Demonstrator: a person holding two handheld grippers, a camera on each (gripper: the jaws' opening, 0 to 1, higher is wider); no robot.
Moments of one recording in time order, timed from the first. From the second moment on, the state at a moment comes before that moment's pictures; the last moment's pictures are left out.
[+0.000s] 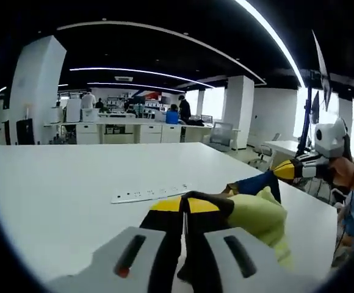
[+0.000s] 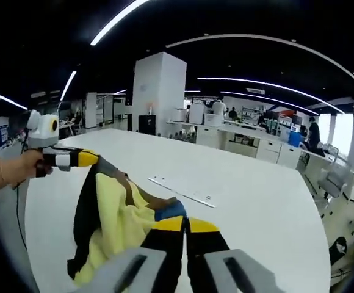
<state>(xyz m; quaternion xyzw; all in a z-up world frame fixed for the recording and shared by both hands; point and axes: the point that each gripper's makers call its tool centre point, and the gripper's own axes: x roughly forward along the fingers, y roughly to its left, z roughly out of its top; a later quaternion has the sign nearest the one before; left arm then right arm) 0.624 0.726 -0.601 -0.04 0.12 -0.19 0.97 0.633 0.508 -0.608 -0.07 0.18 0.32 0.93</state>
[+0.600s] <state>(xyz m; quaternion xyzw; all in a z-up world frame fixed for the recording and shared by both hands) 0.715 0.738 -0.684 0.02 0.20 -0.15 0.97 0.715 0.499 -0.683 -0.02 0.26 0.25 0.93</state>
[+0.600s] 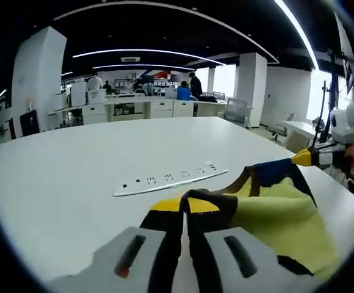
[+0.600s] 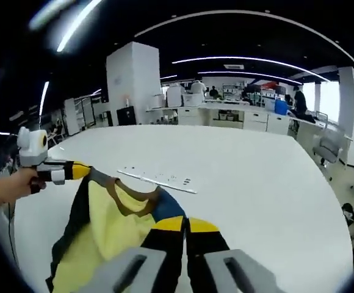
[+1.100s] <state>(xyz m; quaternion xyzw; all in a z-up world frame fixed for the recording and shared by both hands) 0.740 0.741 -0.745 0.09 0.28 -0.15 0.94 0.734 0.482 -0.746 -0.01 0.33 0.20 0.92</state>
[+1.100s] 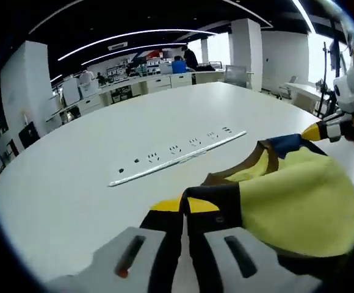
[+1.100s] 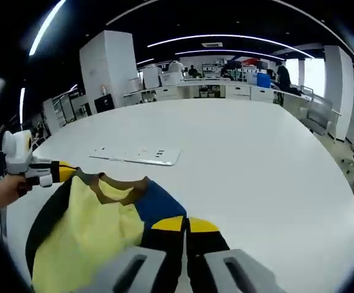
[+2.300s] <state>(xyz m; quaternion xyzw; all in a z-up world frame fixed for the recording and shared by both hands) 0.624 0.683 -0.668 0.06 0.20 -0.27 0.94 0.628 0.504 -0.688 0.05 0.31 0.29 0.90</state>
